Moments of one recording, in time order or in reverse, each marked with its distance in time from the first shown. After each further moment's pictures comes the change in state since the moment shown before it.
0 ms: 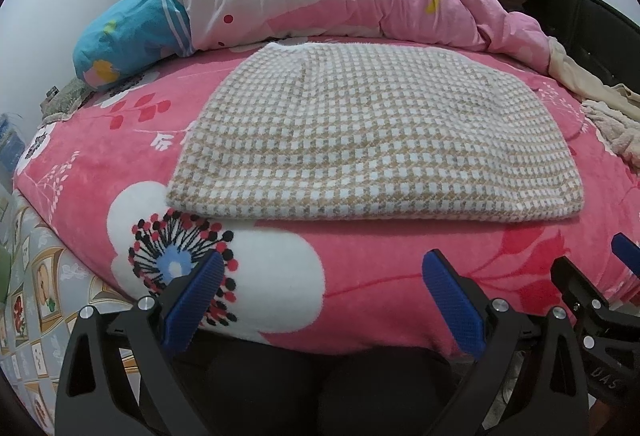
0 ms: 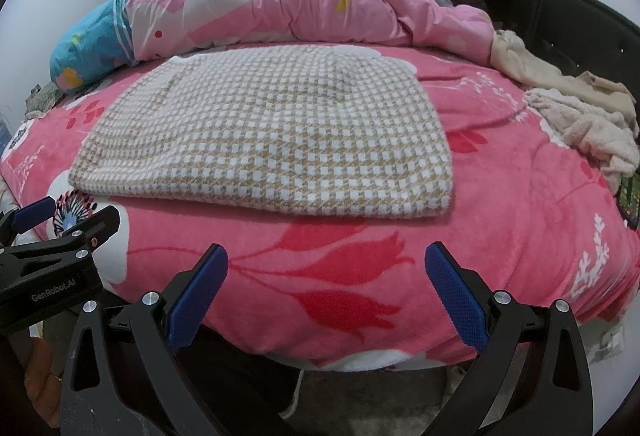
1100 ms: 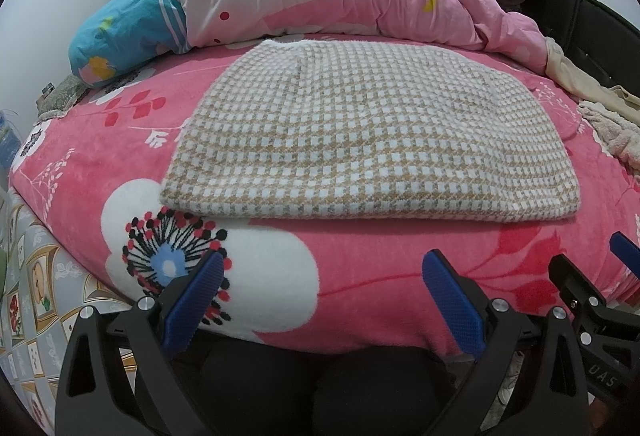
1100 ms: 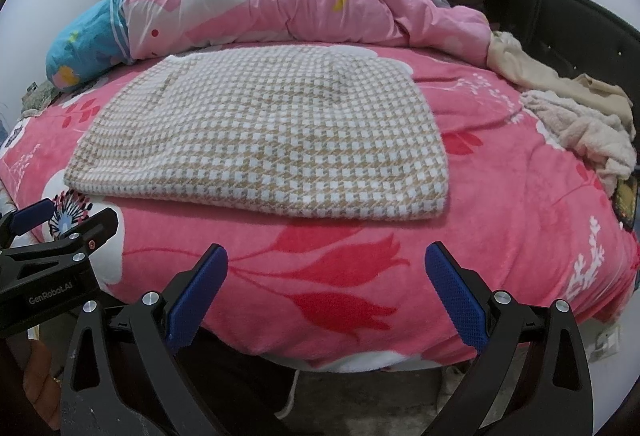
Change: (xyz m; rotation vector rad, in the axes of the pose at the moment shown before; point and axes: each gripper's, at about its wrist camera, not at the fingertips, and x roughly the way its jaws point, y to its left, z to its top) left arm 0.001 -0.002 0.000 0.001 0.006 -0.012; right arm 0.001 -0.002 0.002 -0.005 0.000 -0.015
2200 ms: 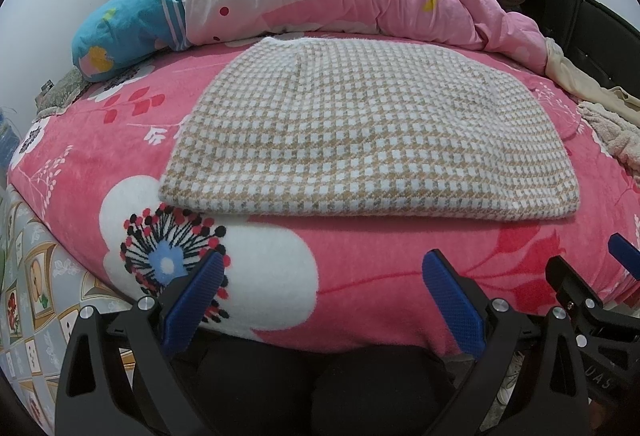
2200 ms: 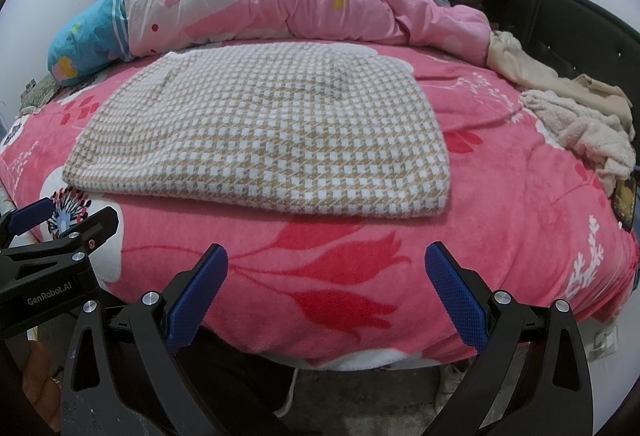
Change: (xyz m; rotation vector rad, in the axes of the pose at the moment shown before) left arm 0.001 0.002 -0.001 -0.002 0.003 -0.007; right arm 0.002 0.003 -0.002 -0.007 0.004 -0.005
